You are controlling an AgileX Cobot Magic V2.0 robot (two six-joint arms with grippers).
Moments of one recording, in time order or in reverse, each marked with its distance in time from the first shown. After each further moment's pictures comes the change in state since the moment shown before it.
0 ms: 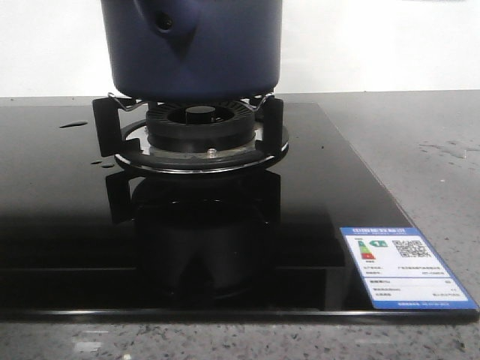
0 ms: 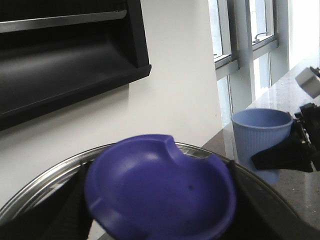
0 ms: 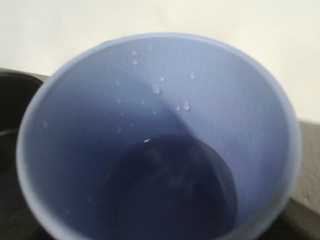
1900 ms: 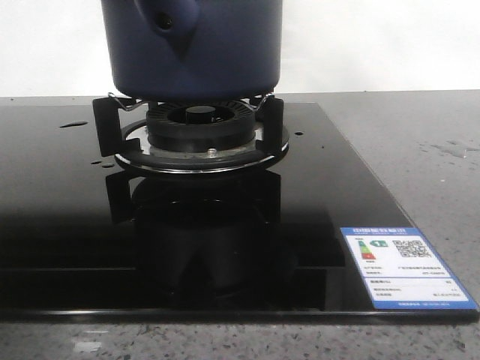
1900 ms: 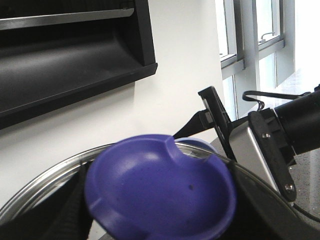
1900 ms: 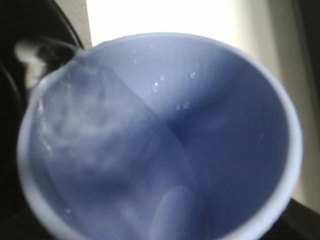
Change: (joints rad) left arm 0.000 0.004 0.000 -0.003 -0.019 -0.002; right arm 0.311 0.407 -0.451 -0.906 0.052 -0.328
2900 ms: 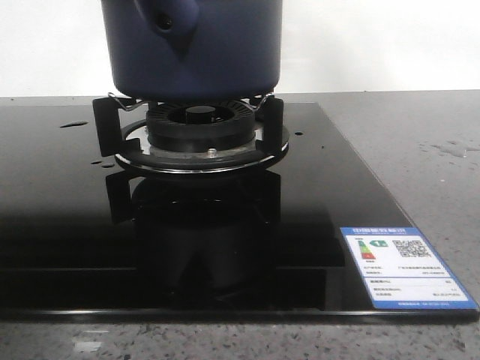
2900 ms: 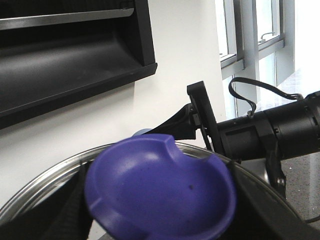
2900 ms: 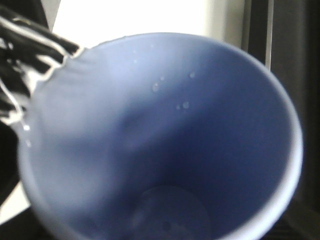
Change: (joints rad) left arm 0.000 0.000 0.000 0.000 -0.002 0.000; right arm 0.000 0.045 0.000 -0.447 -0.224 -0.002
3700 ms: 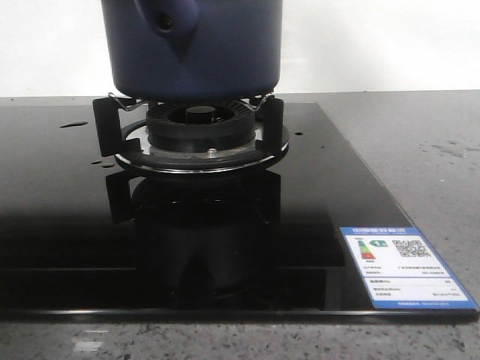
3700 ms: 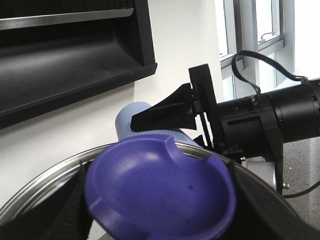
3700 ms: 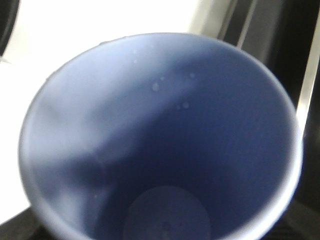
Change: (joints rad) left arm 0.000 0.000 0.000 0.000 0.000 0.000; right arm 0.000 0.000 -0.055 -0.276 -0.022 0.008
